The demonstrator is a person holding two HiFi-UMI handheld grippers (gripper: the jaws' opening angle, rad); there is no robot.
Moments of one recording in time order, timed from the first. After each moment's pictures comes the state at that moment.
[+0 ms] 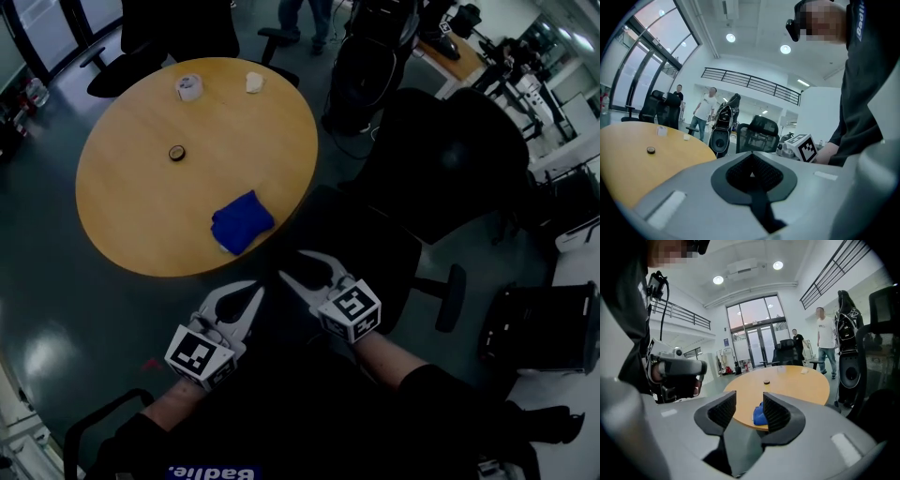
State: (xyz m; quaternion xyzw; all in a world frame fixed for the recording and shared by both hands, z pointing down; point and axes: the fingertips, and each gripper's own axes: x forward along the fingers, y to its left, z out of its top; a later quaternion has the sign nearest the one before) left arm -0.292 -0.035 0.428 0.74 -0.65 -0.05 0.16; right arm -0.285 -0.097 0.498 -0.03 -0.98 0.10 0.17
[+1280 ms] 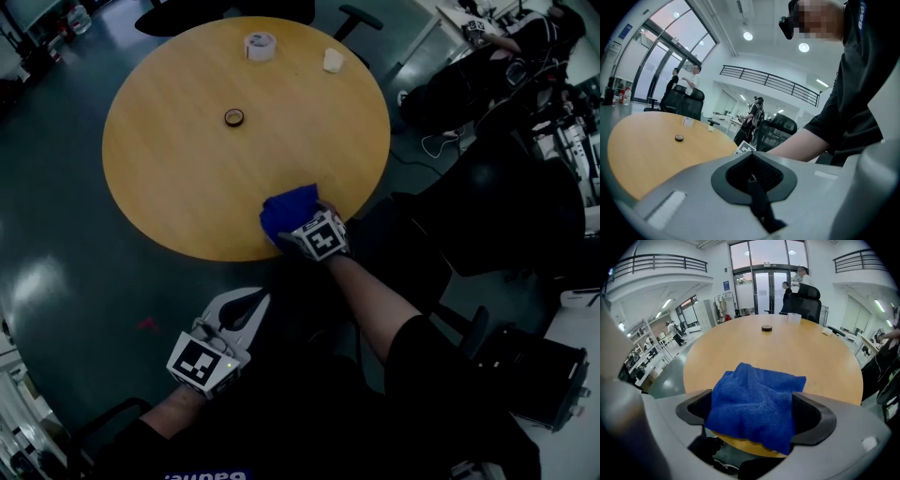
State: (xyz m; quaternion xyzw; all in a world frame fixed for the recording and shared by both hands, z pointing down) left arm -0.384 0.020 0.478 0.67 -0.71 -0.07 0.22; right arm -0.468 -0.128 0.729 -0.08 -0.87 0.01 0.48
